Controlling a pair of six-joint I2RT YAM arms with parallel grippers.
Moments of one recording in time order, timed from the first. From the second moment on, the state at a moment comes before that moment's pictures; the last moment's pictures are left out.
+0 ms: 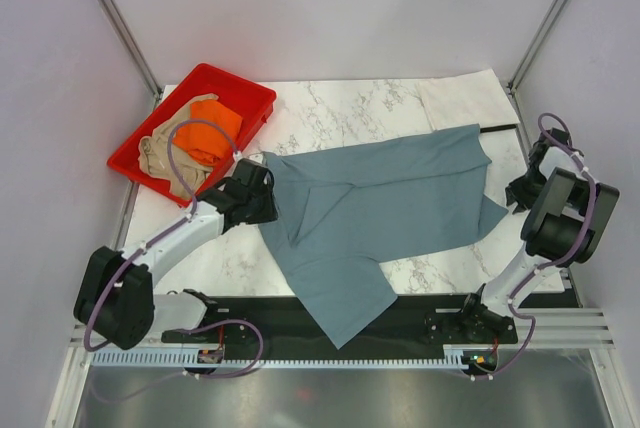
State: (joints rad) left arm -0.48 1.29 0.78 -0.46 -0.10 -0.54; right arm -0.49 1.83 1.23 -0.75 0.20 0.70
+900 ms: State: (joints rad) left arm -0.47 1.16 0.68 -0.43 -0.07 -0.68; right arm -0.47 1.70 1.01 -0.55 0.21 0.71
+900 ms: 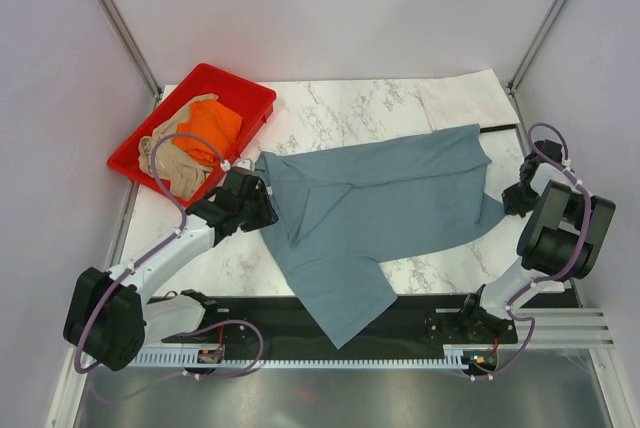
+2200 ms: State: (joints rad) left arm -0.47 1.28 0.68 -0.33 0.01 -0.70; right arm -0.27 1.46 0.97 -0.57 0.29 0.75
